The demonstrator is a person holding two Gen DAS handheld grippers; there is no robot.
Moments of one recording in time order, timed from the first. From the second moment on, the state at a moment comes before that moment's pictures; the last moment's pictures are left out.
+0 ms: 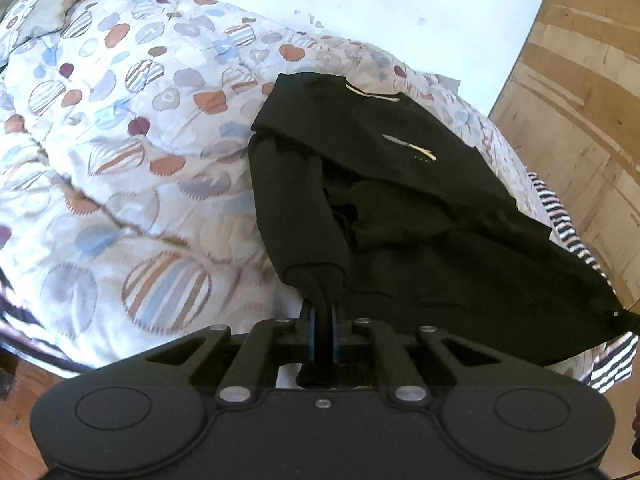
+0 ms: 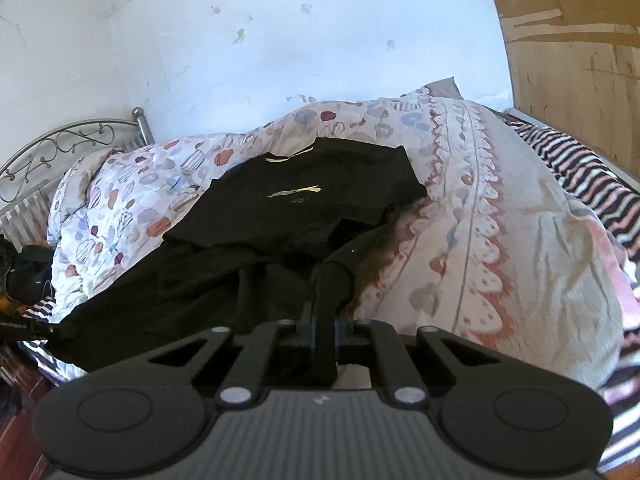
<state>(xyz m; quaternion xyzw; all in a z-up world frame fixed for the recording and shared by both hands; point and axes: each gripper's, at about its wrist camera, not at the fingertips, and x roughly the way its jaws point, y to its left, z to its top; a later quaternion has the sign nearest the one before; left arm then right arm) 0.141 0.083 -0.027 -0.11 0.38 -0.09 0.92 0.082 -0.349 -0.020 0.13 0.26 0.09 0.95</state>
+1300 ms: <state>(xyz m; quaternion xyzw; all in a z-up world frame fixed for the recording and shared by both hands) 0.088 0.074 -0.055 -0.09 0.35 -0.06 0.93 0.039 -0.329 -0.045 -0.02 0.25 0.10 0.96</state>
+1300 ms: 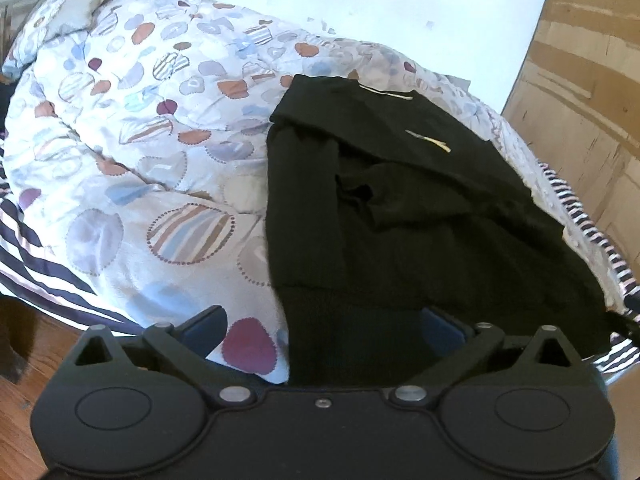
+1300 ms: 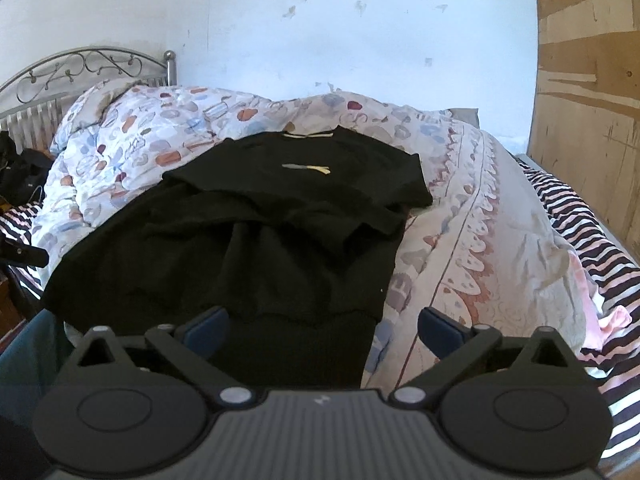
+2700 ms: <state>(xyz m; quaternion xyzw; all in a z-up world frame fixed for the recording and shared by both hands) 0.079 0.033 -0.060 -0.01 0.33 -0.07 0.94 0.018 -0.290 -0.111 -0.36 0.21 0.05 0.91</state>
